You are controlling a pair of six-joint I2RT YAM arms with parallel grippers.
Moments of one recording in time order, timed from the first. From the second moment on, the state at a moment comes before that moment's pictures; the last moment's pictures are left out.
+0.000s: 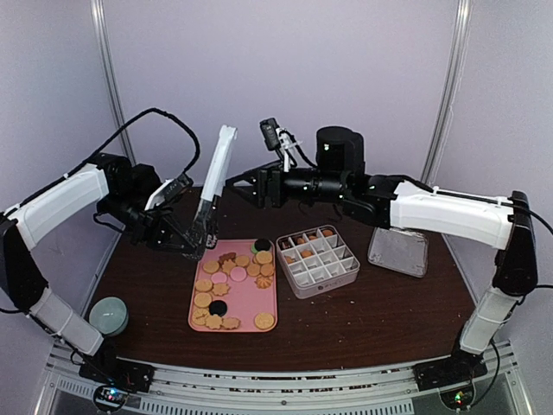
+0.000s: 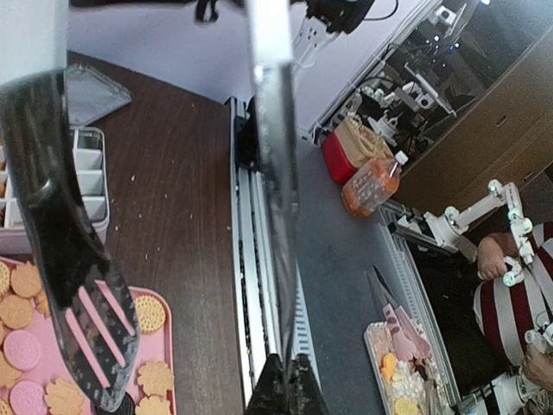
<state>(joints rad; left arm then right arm) -0.37 1.47 1.37 -1.50 1.28 1.02 0.95 1.73 1.50 0.18 -0.35 0.38</state>
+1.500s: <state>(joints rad) -0.39 1.48 1.41 -1.54 0.95 1.05 0.93 1.84 1.73 -0.06 -0.70 0.34</state>
